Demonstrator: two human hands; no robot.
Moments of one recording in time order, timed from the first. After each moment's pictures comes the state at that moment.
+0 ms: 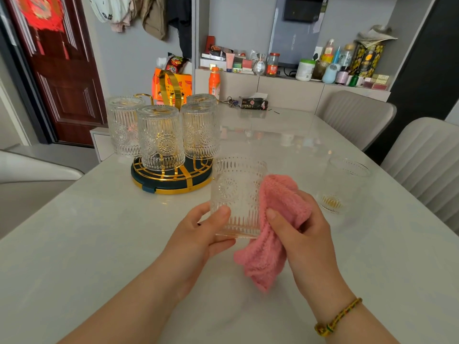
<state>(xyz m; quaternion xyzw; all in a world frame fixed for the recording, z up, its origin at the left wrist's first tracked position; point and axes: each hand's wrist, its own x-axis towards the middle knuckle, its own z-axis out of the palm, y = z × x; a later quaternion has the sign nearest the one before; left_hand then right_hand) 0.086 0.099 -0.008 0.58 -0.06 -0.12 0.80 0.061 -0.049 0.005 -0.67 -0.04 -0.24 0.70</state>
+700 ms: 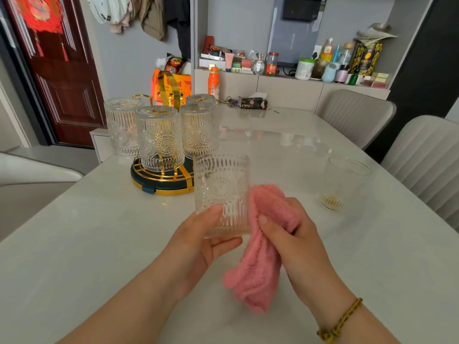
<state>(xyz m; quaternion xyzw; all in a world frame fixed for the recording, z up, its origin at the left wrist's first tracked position) 0.089 0.101 -0.009 0.50 -0.11 -0.17 0.84 0.058 -0.044 0.004 -0.70 -0.03 -0.16 0.70</state>
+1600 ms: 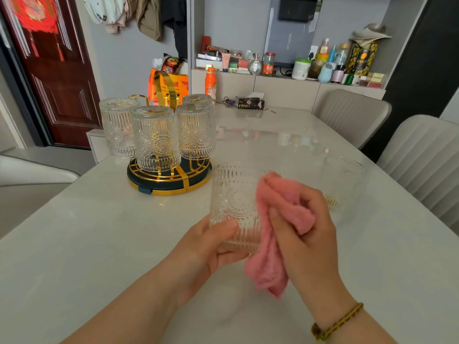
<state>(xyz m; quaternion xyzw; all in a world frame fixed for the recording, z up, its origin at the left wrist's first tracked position) 0.084 0.095 -0.011 0.53 -0.15 -0.23 0.80 0.050 -0.046 0.014 -0.72 -0.09 -0.34 0.60</state>
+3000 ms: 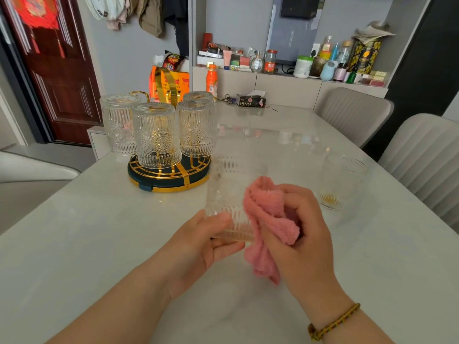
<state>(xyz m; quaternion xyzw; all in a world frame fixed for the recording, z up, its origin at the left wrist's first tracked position) 0.089 0.101 -0.007 0.50 -0.12 -0.24 0.82 0.053 -0.043 0.006 -0.76 -0.14 -0.36 0.52</state>
